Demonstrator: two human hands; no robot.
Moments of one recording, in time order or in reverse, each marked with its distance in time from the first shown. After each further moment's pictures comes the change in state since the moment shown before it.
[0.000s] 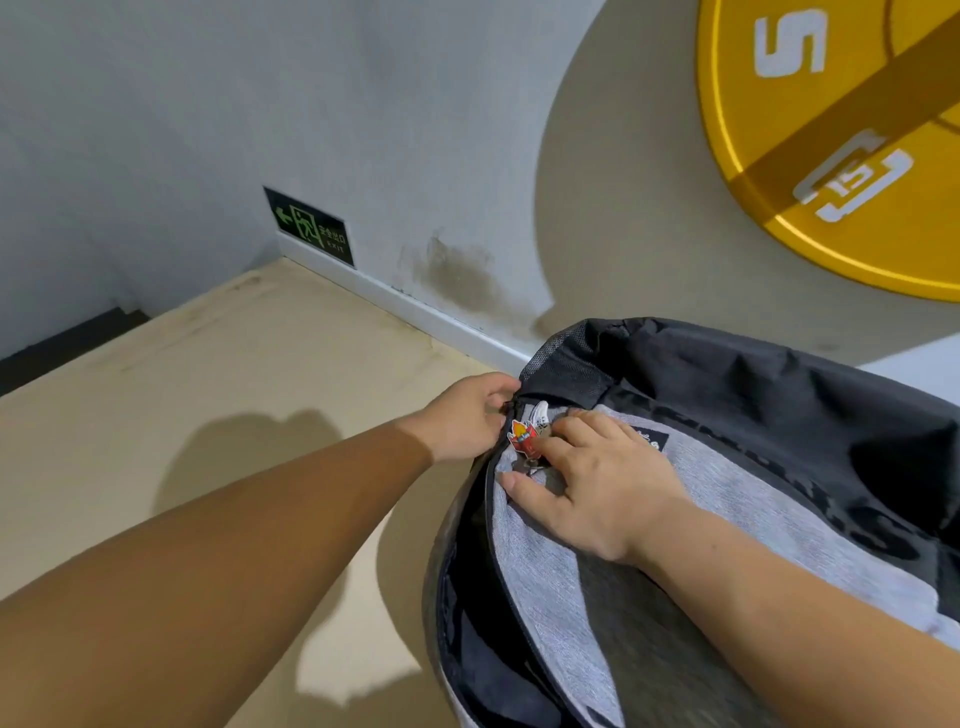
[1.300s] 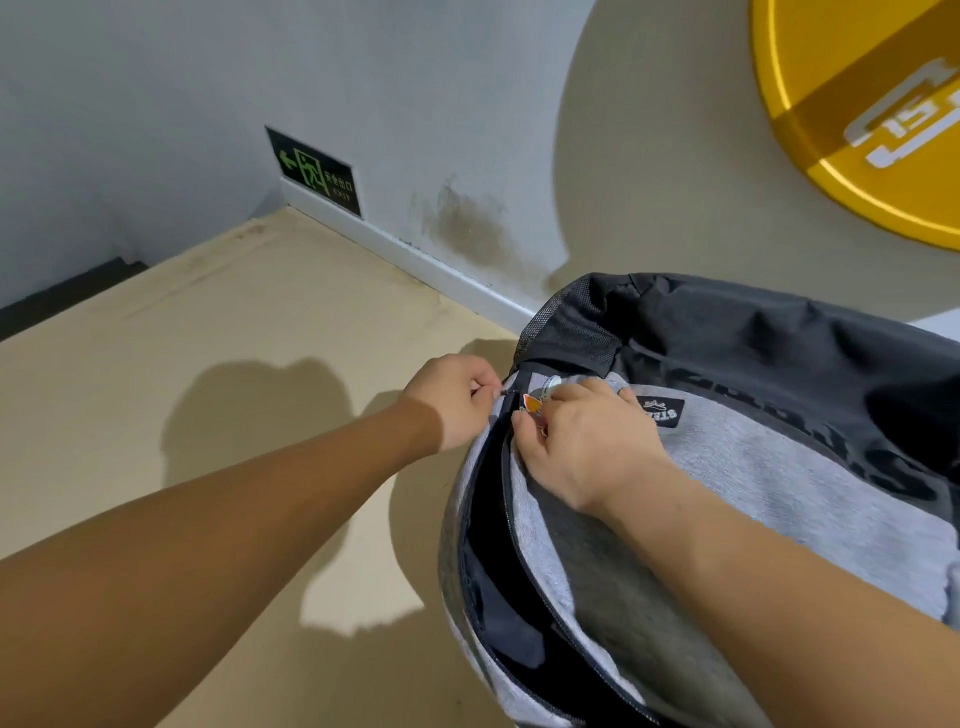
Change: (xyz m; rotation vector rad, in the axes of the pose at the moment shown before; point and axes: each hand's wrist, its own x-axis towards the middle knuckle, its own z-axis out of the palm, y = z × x) left_hand -0.045 -0.007 0.003 0.162 0.207 -0.071; right_hand 0.008 -0.027 0.008 0.008 -0.054 0.115
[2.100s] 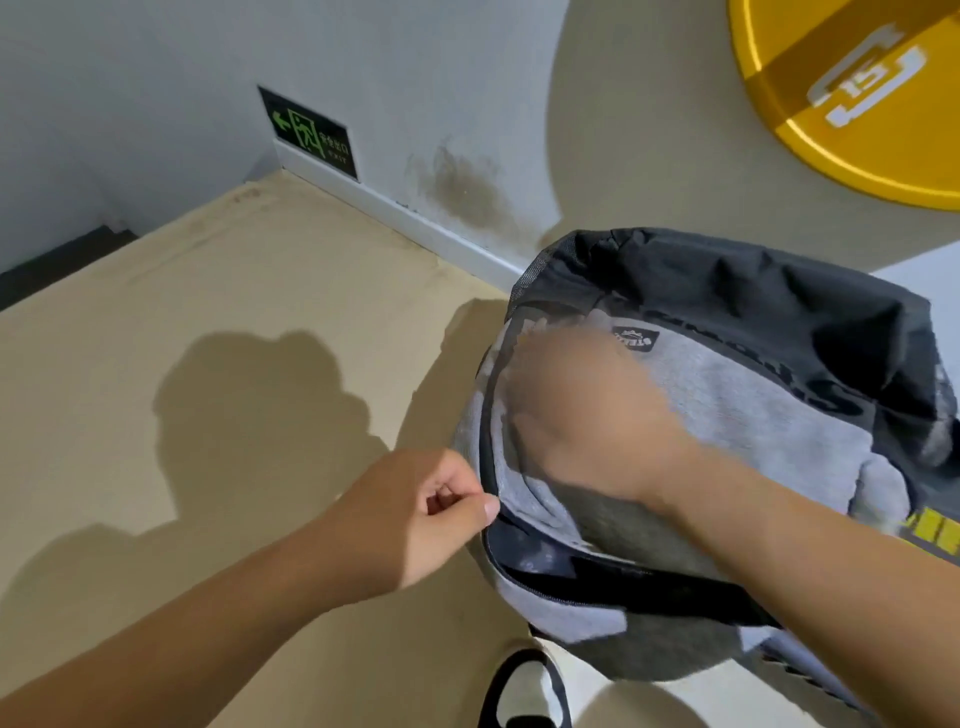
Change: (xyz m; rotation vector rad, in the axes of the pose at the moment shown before) left_hand -0.197 0.054 -0.044 -0.178 -0.248 -0.095; right_hand -0.072 0.002 -0.023 0.201 0.160 -0.265
